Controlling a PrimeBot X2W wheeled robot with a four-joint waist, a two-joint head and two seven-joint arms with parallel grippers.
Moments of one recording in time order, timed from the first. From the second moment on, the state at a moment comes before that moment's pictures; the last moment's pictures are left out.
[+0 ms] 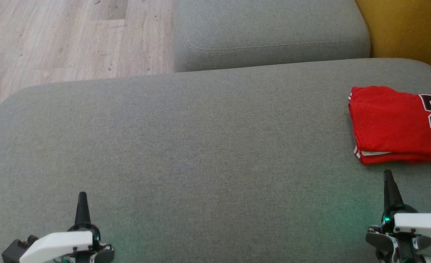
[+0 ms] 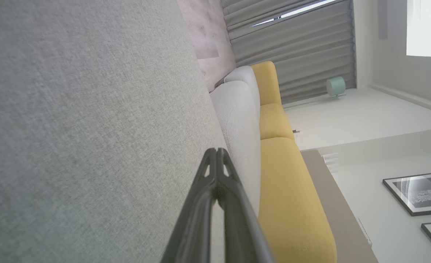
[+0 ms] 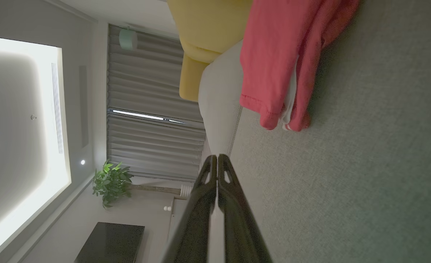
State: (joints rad) left arm 0.02 0.07 -0.03 0.25 -1.39 -0.09 0.02; right arm 0.03 -0.05 -0.08 0.25 1.39 0.12 0.02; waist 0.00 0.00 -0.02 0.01
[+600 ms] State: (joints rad) left arm -0.04 0.07 0.02 0.27 -1.59 -0.12 0.06; right arm -0.03 -0.05 -0.10 0.27 1.58 0.12 0.07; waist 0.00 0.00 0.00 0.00
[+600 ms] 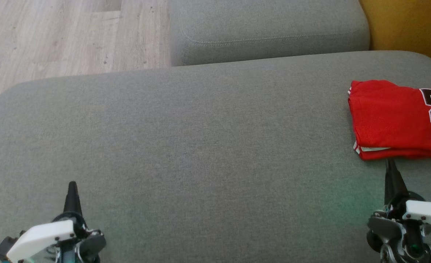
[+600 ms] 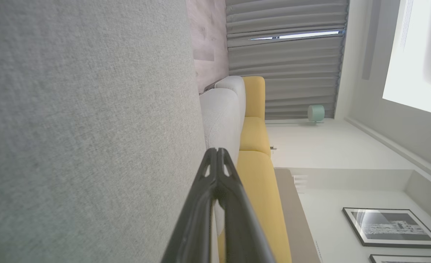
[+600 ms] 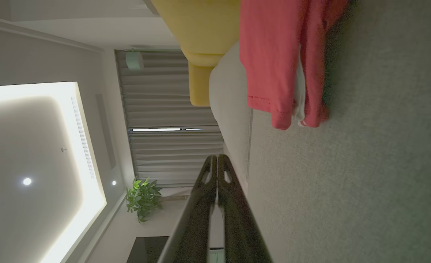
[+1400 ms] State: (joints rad) left arm -0.06 0.07 0.04 0.27 -1.64 -0.12 0.08; right arm -0.06 -0.05 -0.11 0.28 1.63 0.12 0.09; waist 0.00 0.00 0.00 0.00
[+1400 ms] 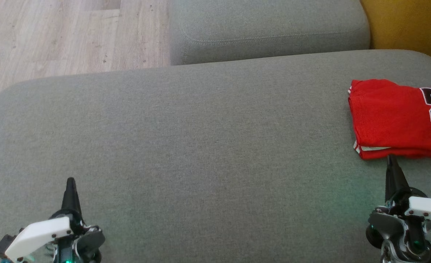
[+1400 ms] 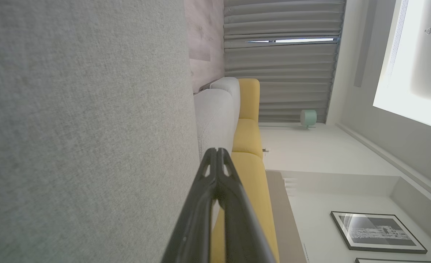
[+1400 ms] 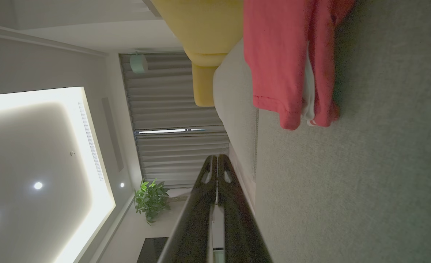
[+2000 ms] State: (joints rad) left arm -0.06 0.06 0.05 0.27 -1.64 -0.12 0.09; right arm -0.06 -0.05 -0.11 0.28 1.63 0.12 0.09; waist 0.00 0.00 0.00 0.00
